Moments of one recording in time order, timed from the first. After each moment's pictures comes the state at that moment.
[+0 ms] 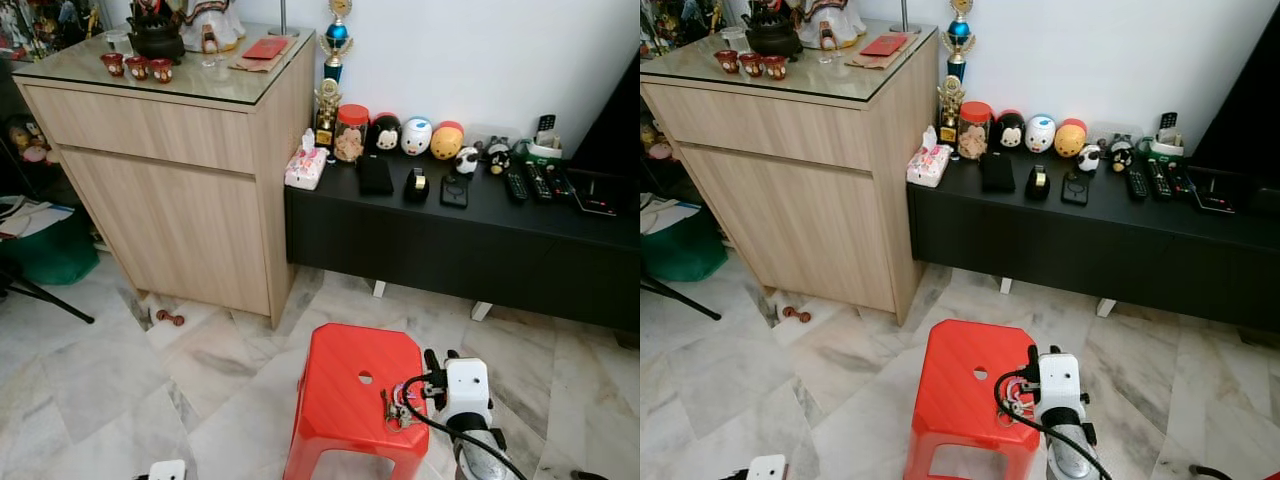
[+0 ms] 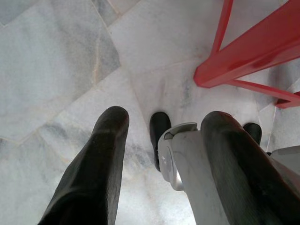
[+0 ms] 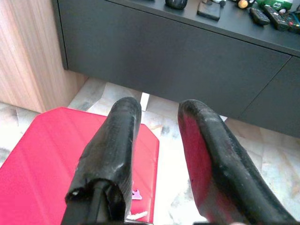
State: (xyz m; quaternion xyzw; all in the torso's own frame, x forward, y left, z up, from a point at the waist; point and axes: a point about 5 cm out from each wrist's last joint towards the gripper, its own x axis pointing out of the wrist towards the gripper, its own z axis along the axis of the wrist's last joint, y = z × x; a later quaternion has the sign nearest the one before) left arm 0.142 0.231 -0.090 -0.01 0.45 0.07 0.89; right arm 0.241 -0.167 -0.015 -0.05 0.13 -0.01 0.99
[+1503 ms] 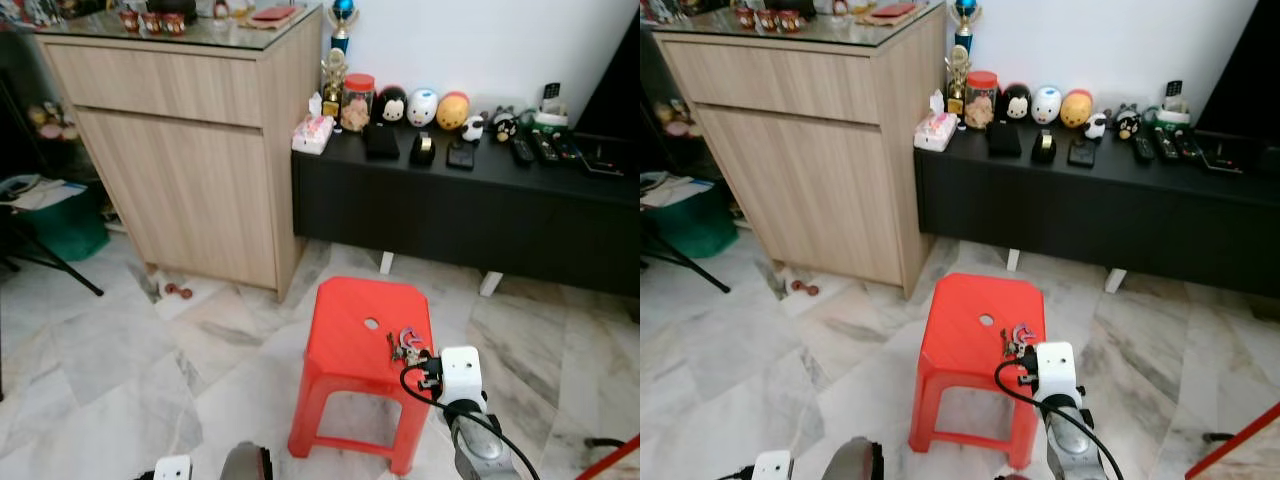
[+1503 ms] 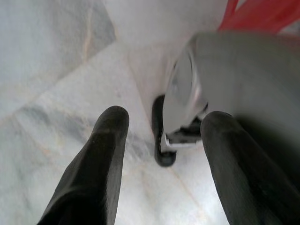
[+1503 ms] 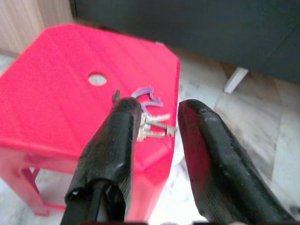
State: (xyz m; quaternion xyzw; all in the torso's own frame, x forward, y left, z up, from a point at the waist) left arm 0.159 0.219 -0.086 -0.02 0.43 0.07 0.90; right arm 0.254 -0.172 -0.024 -0.05 0.19 0.00 0.98
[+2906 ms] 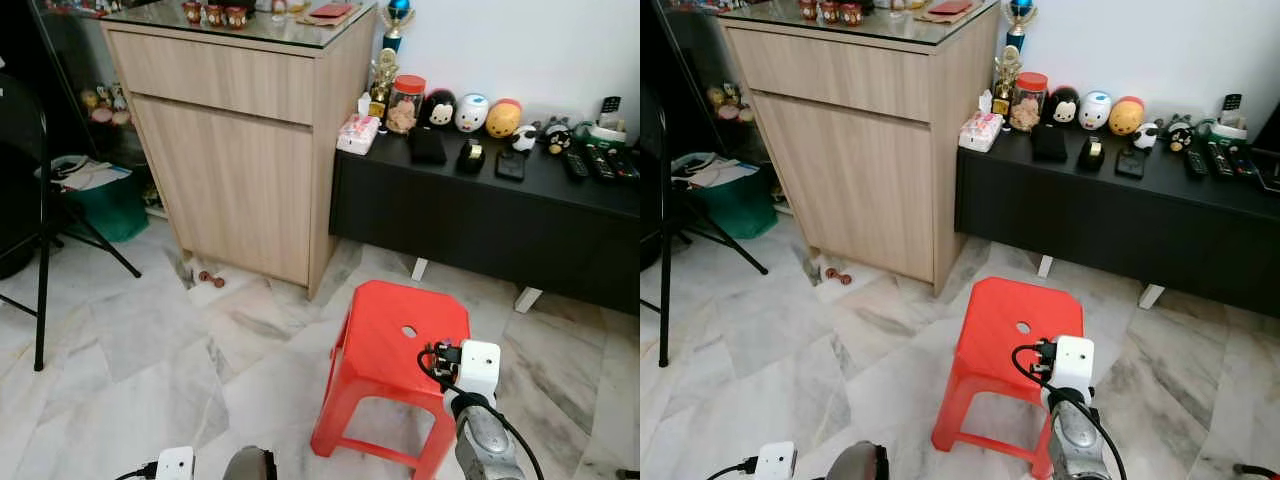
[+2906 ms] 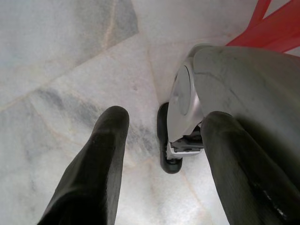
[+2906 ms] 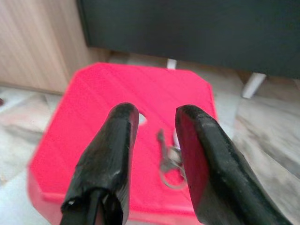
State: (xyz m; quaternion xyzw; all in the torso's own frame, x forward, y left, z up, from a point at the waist) left arm 0.155 0.220 -0.088 -0.03 0.45 0.06 0.89; right arm 0.267 -0.168 -0.012 0.04 0.16 -0.05 0.98
